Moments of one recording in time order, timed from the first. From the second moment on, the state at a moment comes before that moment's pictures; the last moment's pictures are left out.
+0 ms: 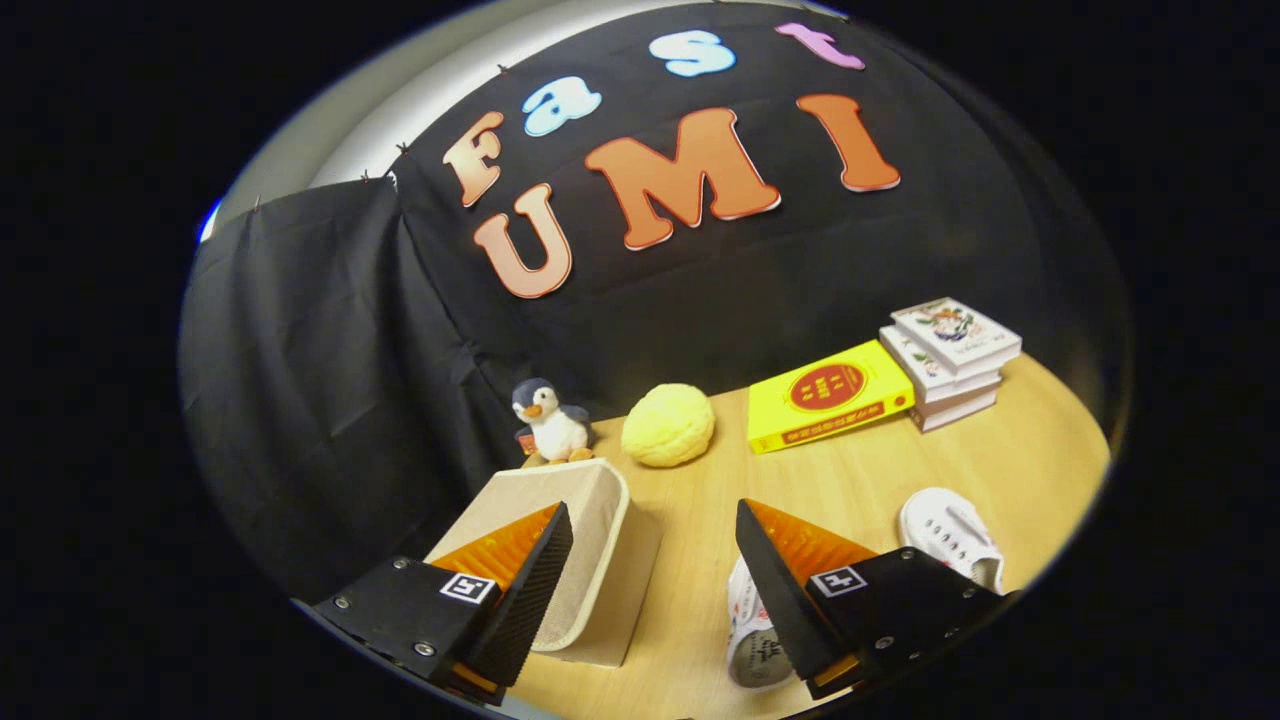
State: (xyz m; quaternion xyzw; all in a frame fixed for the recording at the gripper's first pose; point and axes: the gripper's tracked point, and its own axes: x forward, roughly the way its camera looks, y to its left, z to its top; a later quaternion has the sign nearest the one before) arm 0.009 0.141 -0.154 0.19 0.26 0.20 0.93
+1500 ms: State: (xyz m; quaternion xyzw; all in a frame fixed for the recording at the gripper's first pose) arm -0.018 0.249 -0.200 0.44 0.48 0.48 0.59
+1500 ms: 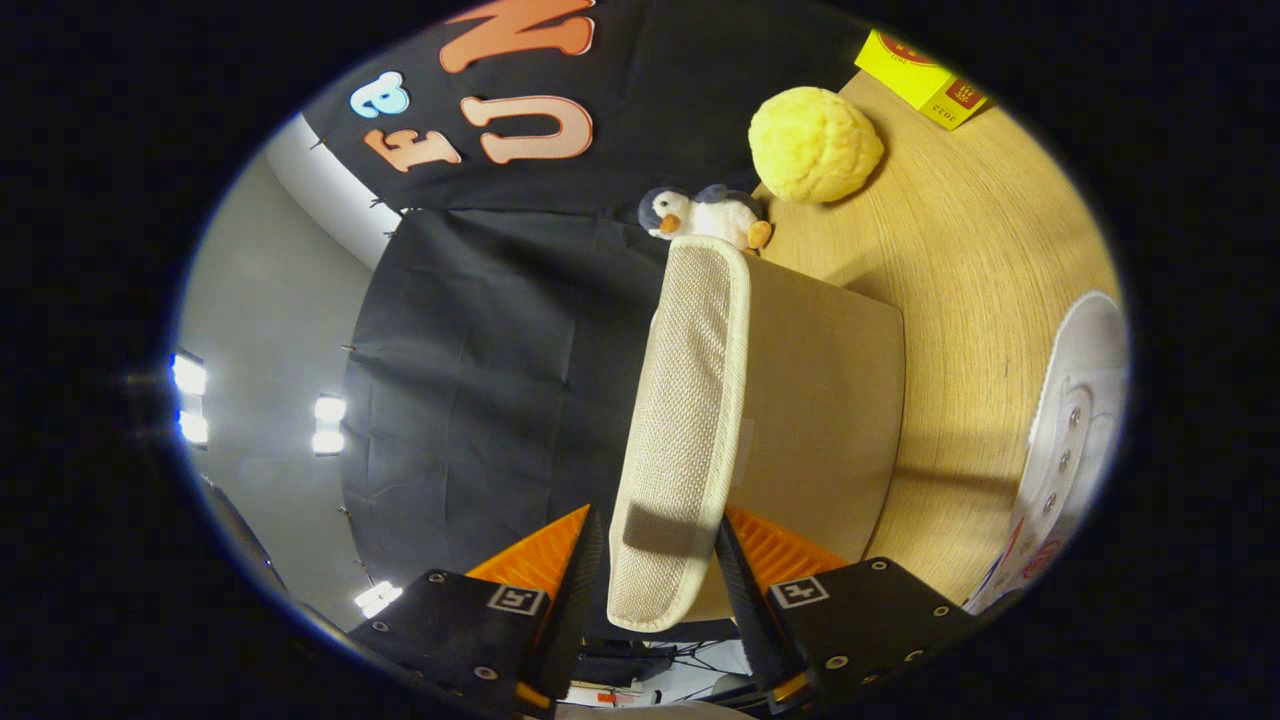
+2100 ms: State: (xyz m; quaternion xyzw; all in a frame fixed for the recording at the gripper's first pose) arm -0.004 0.266 -0.109 0.40 0.42 0.46 0.67
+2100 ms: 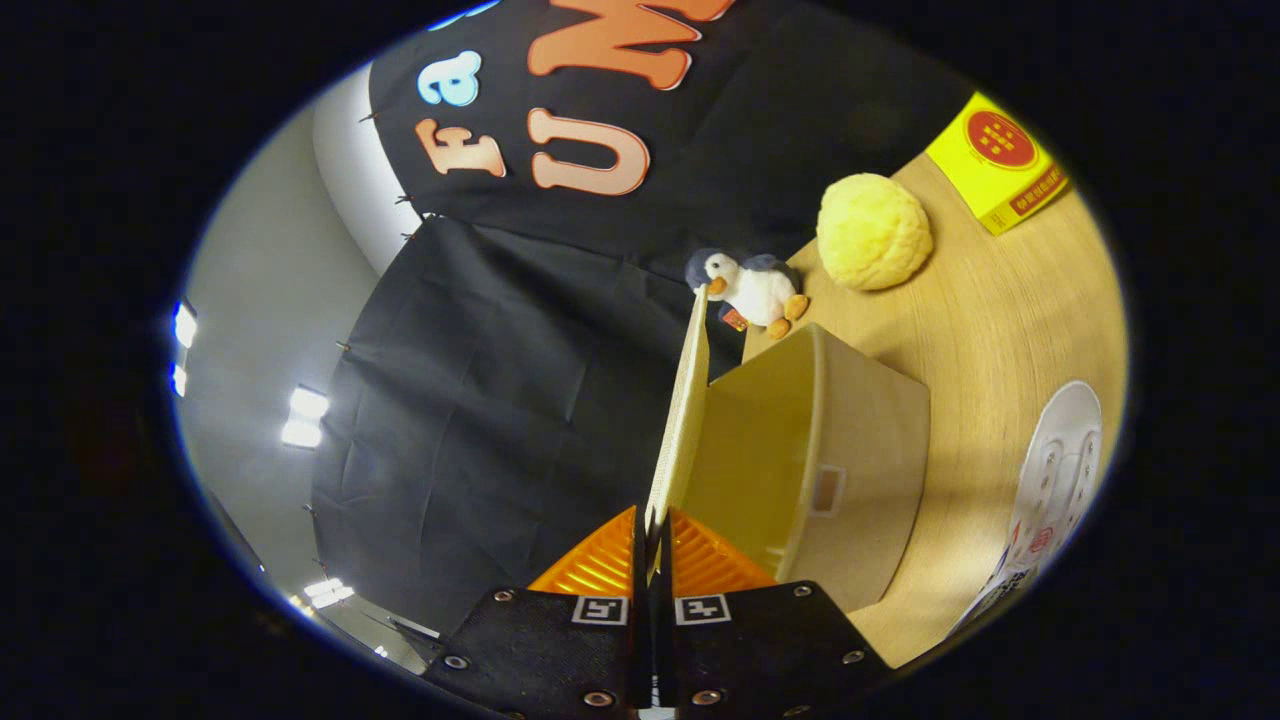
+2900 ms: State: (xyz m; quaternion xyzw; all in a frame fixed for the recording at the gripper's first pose) arm -0.046 0.451 -0.027 0.32 0.40 0.49 0.71
